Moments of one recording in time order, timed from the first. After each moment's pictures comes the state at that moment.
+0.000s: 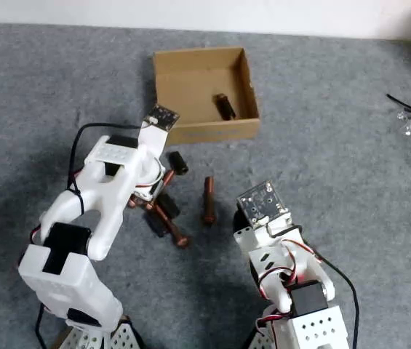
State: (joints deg) left arm 4.3 10.3 25.1 56.0 -10.3; right arm -20.3 -93.5 88.0 48.1 18.4
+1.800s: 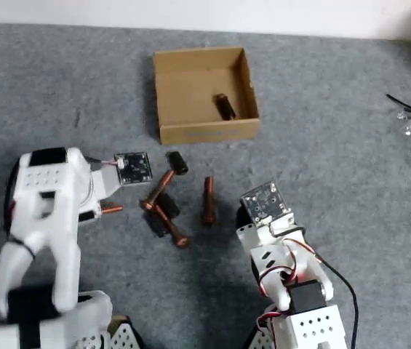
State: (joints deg) left arm -14.6 -13.9 35.1 76.4 -77.7; right arm -18.2 -93.5 91.7 42.6 18.4
